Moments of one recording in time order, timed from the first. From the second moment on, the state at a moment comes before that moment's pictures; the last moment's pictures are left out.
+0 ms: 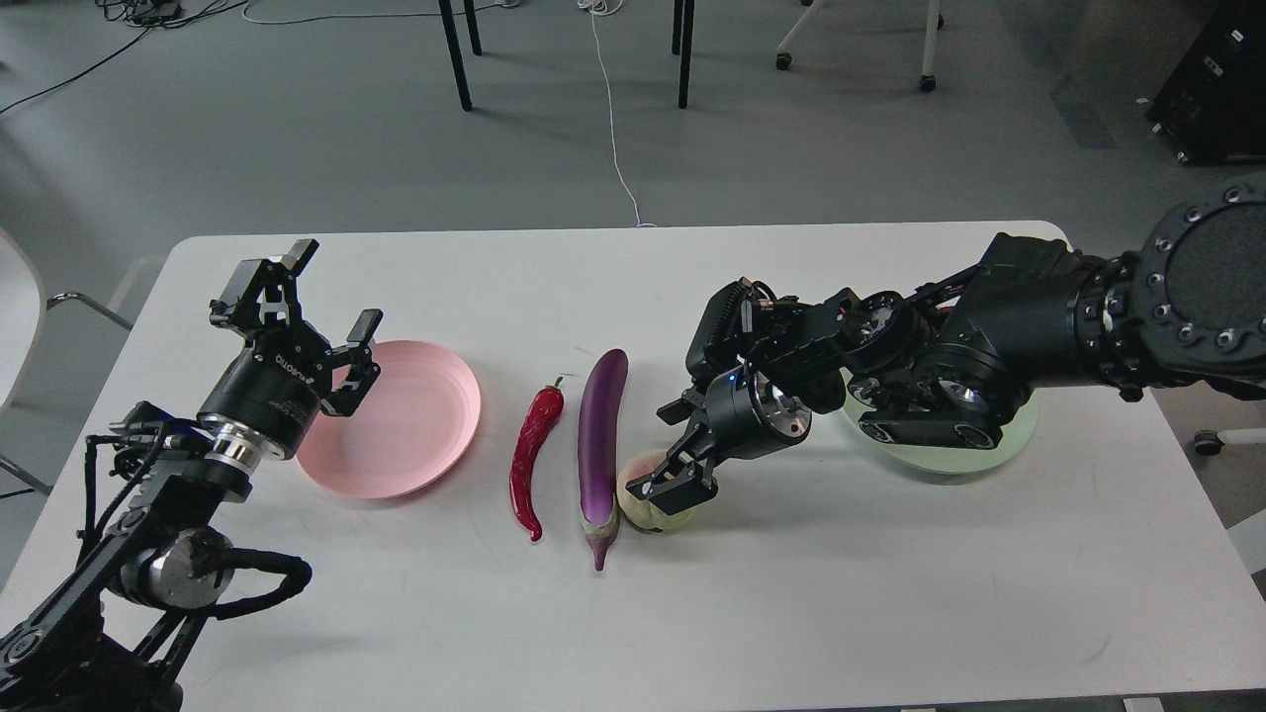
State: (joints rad) left arm -0.09 0.29 -1.29 -1.32 0.63 -0.23 -0.26; right arm 1.59 0.00 -0.97 1.07 -1.06 -0.12 0.49
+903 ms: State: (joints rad) left arm -0.08 0.29 -1.30 -1.32 0.63 -0.24 -0.26; right arm 1.57 0.00 -0.99 1.08 -1.06 -0.12 0.49
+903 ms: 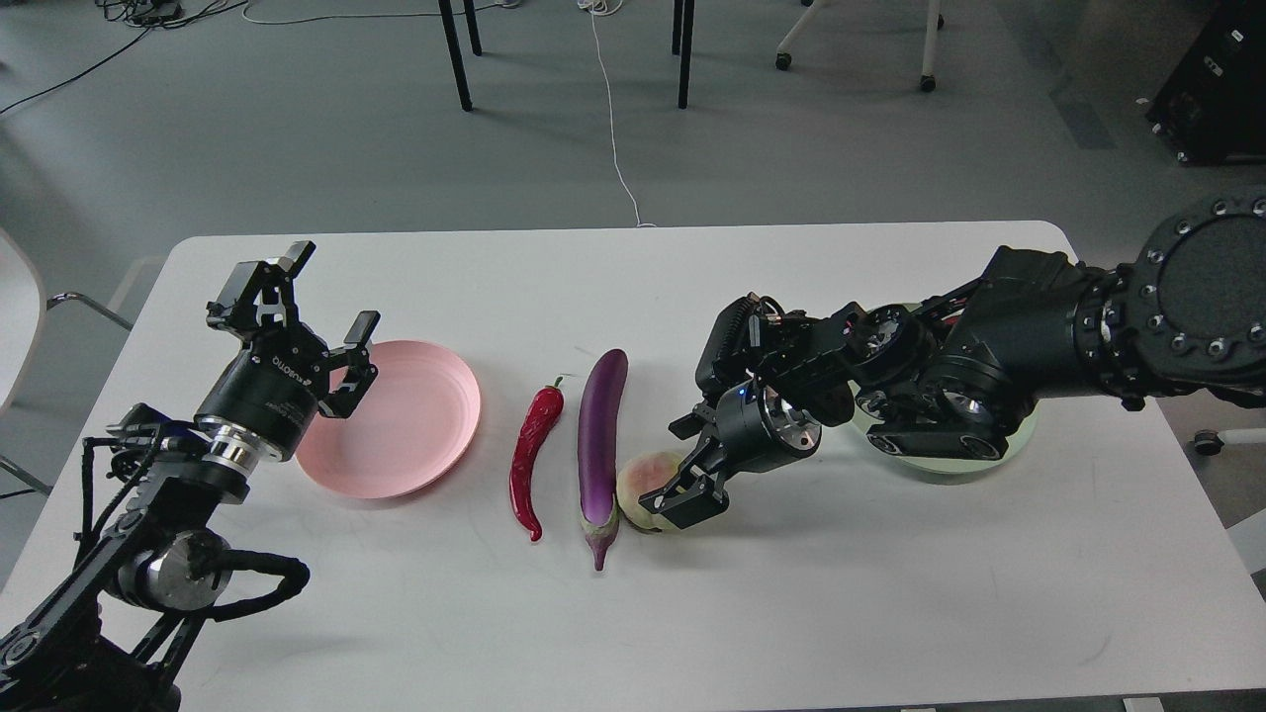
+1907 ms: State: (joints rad) left arm -0.08 0.29 -1.30 -1.32 0.63 -0.24 -0.26; right arm 1.60 0.00 -1.00 1.11 -1.07 -0.17 0.49
